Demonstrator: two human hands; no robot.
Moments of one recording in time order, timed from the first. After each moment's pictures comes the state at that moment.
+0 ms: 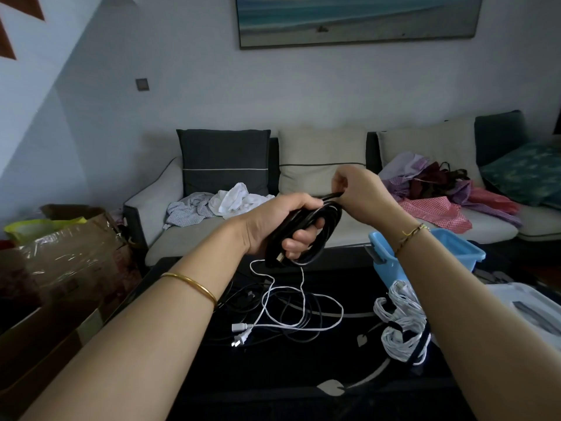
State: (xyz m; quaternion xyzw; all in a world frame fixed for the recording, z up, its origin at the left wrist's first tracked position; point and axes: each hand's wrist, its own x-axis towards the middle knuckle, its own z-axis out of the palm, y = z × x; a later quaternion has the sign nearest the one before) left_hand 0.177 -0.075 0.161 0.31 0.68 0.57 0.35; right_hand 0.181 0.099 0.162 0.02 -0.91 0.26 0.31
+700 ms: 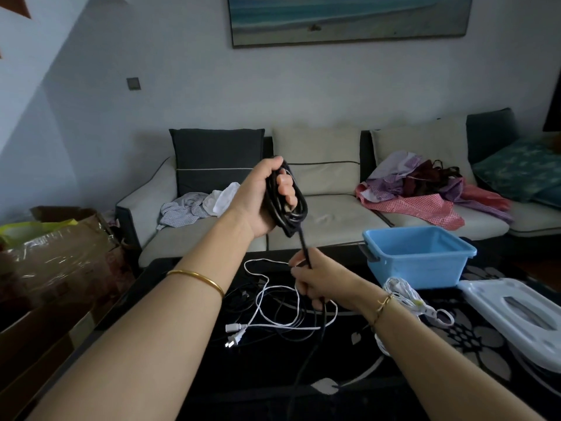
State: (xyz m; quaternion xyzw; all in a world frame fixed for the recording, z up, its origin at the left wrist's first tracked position) left_hand 0.157 -0.060 0.170 0.20 0.42 0.85 0.23; right_hand 0.205 0.060 0.062 0.04 -0.84 0.54 -0.04
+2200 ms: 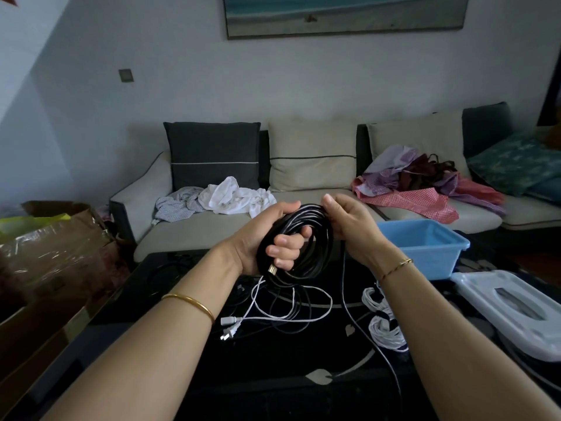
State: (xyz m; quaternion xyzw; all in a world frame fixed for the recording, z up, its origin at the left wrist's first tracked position) left_hand 0.165 -0.070 0.120 0.26 0.56 0.65 0.44; right_hand 0.187 0.102 0.094 0.11 -0.67 0.71 0.20
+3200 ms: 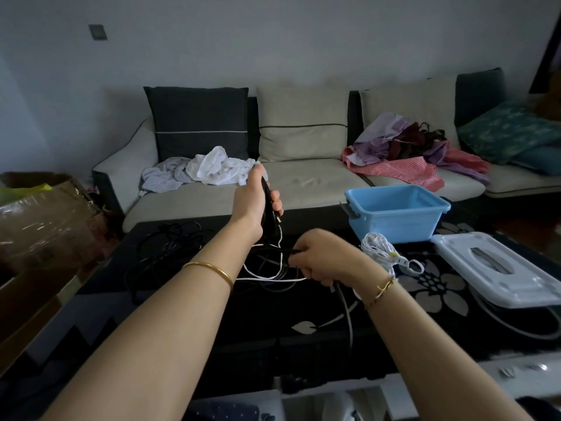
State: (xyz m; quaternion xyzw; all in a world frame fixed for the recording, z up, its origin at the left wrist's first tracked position) left_hand 0.158 -0.036 0.085 0.05 0.58 0.81 0.07; right_hand 0.254 0.064 0.058 -0.01 -0.93 0.36 -0.05
